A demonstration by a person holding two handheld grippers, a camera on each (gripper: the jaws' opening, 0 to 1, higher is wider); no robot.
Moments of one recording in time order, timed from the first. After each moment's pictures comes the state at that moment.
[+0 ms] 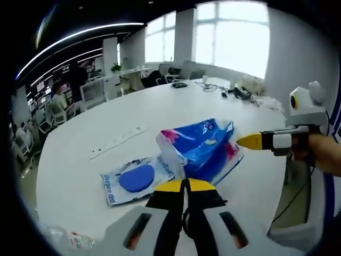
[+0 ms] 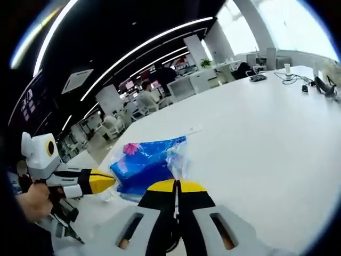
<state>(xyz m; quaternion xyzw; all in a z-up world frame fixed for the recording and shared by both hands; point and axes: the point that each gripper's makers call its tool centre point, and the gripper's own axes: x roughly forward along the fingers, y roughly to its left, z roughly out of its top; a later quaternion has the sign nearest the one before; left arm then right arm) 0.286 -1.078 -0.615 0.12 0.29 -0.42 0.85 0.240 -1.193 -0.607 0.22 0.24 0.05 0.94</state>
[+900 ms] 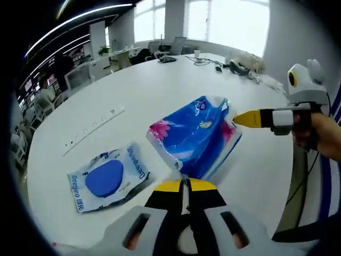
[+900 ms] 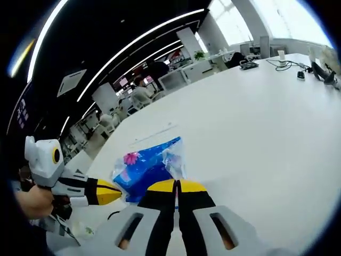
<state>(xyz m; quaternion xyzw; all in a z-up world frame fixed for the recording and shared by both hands) 0.280 -1.149 -0.681 0.15 0.37 -0.42 0.81 0.261 -1.266 -0.662 0.23 0.27 0.05 0.93</state>
